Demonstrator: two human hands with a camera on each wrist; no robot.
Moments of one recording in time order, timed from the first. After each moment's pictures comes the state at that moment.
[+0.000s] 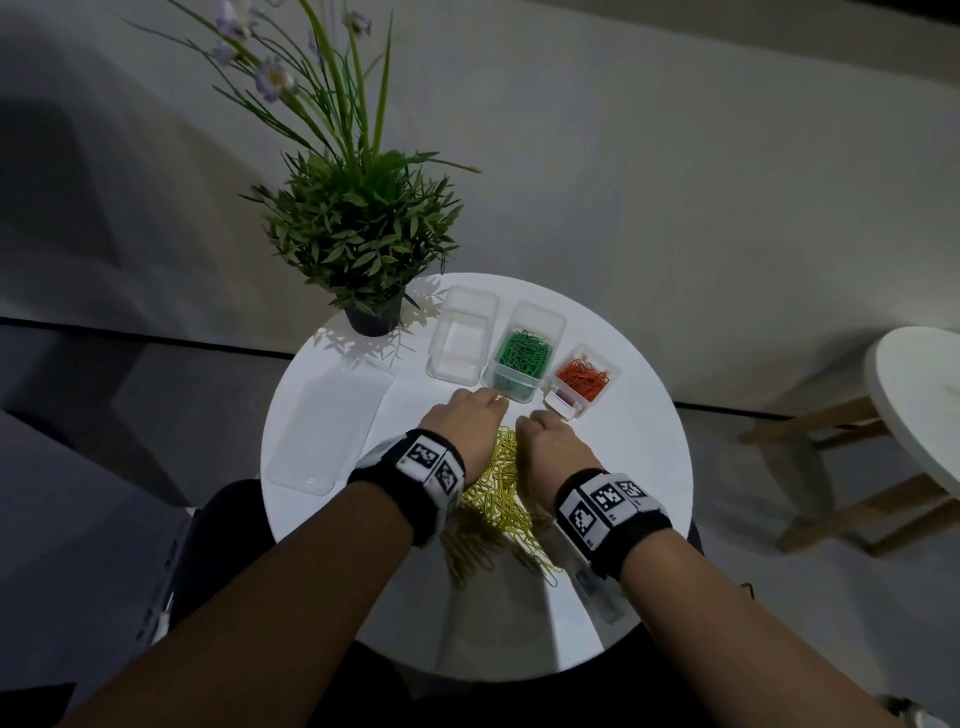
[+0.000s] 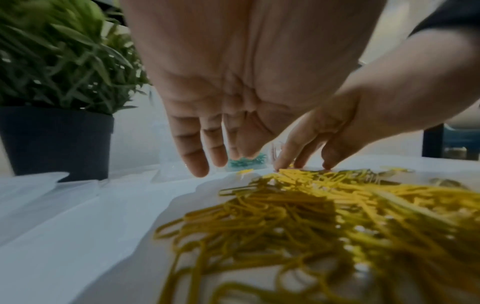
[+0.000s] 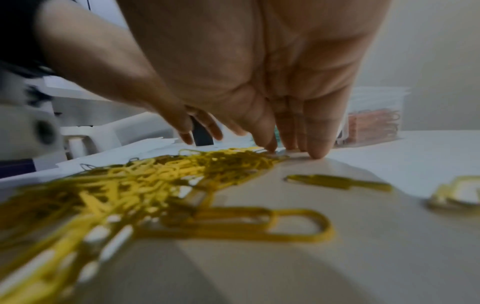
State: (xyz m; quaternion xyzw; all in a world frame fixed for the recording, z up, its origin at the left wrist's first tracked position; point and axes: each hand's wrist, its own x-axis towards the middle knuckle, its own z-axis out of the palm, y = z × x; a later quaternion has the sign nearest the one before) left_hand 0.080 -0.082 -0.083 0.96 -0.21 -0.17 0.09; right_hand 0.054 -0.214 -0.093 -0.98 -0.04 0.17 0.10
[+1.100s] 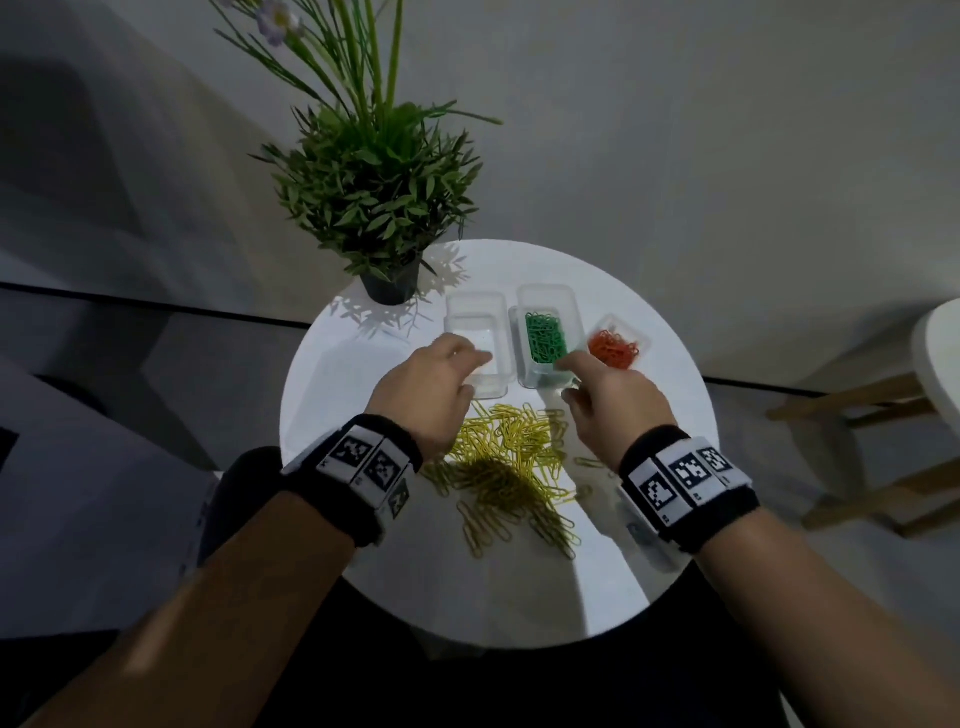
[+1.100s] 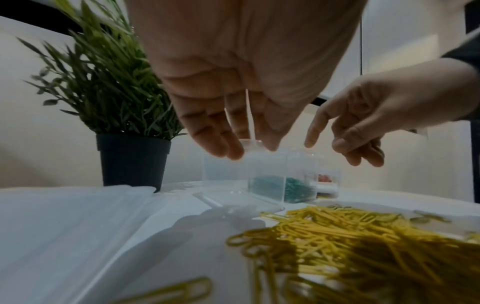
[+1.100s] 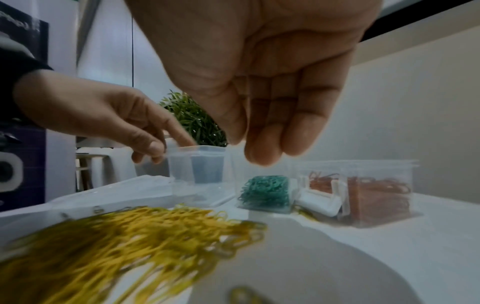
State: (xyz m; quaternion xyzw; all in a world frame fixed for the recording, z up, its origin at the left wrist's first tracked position) left_hand 0.063 -0.029 -0.067 0.96 -0.16 -0.04 0.24; right_hand 0.049 -0.237 -0.047 -0.99 -0.08 0.04 0.13
